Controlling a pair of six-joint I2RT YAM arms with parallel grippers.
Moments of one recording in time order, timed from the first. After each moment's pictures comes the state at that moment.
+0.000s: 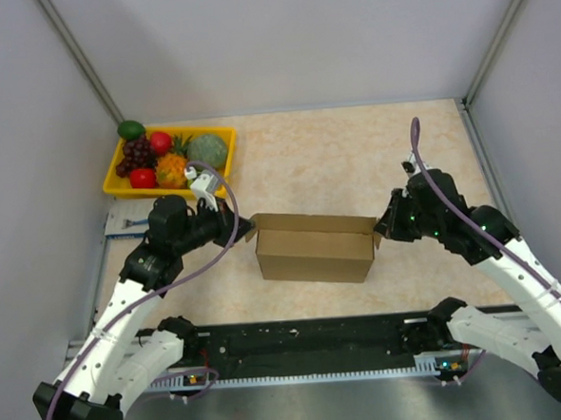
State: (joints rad) left arm -0.40 0.80 0.78 -0.35 0.47 -0.37; right arm 0.56 0.88 1.05 -0.94 -0.02 0.63
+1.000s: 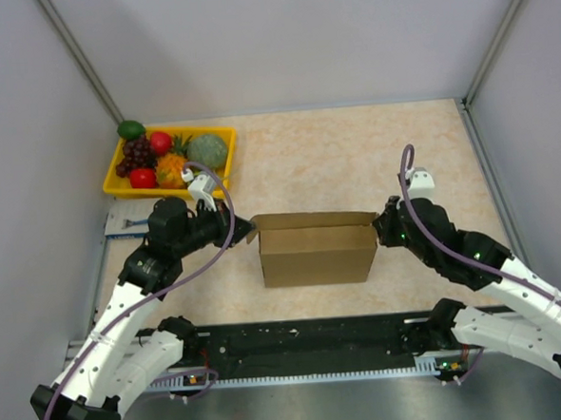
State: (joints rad) left arm -0.42 0.78 0.77 -0.36 0.42 -0.48; right arm 0.84 0.75 0.86 -0.69 0.45 0.63
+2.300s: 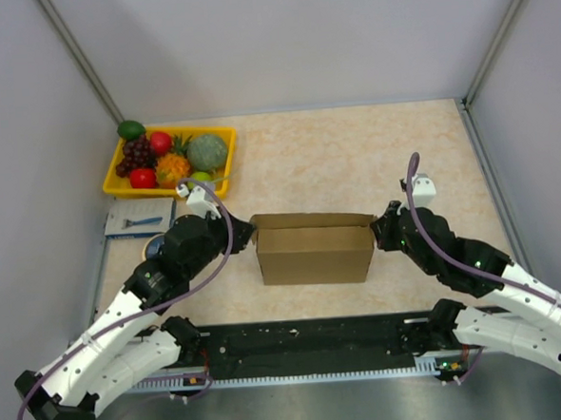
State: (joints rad) left arm -0.69 0.73 0.74 -0.37 -0.08 -0.72; right arm 0.91 0.70 0.79 -0.62 0.50 0.65
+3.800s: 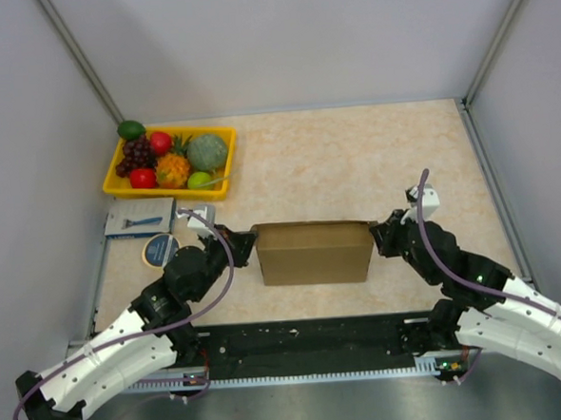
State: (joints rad) left arm -0.87 0.57 0.48 -0.09 -0.30 -0.62; right arm 0.92 0.59 0.65 -0.48 0.51 0.62
